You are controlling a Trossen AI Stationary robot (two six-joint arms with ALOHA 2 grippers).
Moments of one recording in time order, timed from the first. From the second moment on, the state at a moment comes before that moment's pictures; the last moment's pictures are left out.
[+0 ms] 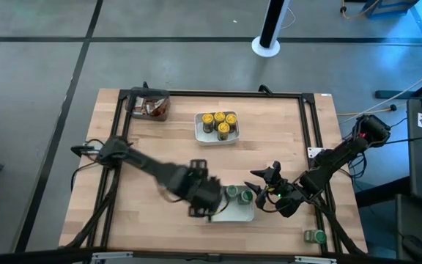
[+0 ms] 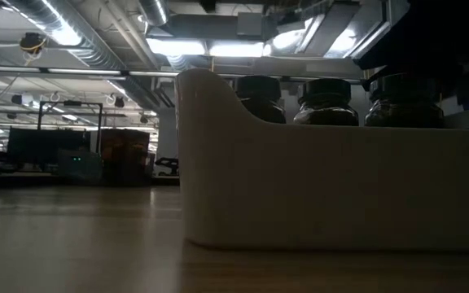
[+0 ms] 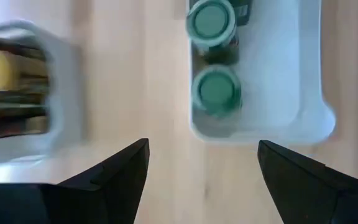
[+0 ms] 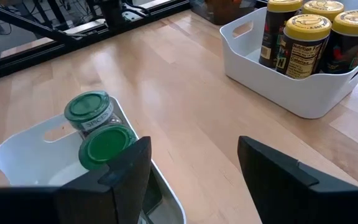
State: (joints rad) left arm -0.42 2.08 2.15 -1.39 -0.33 -0.35; right arm 0.72 1.39 0.71 -0.13 0.96 0.93
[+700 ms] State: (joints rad) left arm -0.84 1.65 1.28 -0.94 -0.56 -0.90; right arm 0.71 1.39 0.94 -0.22 0.72 0.58
